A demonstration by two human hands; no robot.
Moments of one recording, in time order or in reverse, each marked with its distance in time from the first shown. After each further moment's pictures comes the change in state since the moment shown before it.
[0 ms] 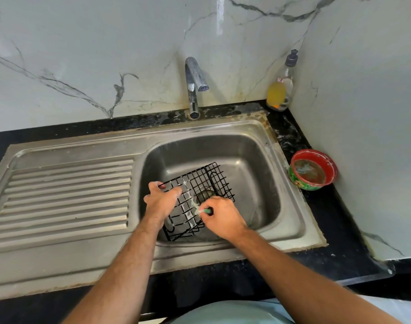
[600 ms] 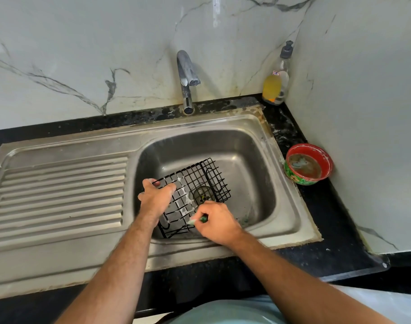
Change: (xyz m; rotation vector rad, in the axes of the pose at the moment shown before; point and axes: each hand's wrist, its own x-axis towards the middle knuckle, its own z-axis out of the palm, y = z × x) left_hand 0.005 -0.003 0.005 0.046 0.065 0.006; right_hand -0.017 0.006 0.007 0.040 -0.076 -0.002
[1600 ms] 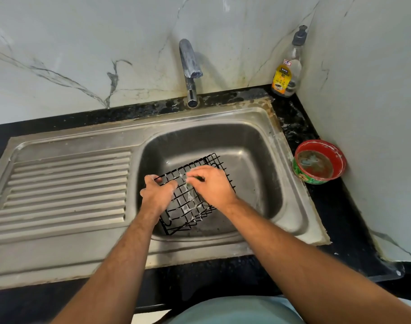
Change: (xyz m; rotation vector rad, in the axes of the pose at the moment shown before) left_hand 0.009 -0.003 0.003 0.069 0.035 -0.015; right_hand 0.065 -0.024 -0.030 0.166 0.173 -0.092
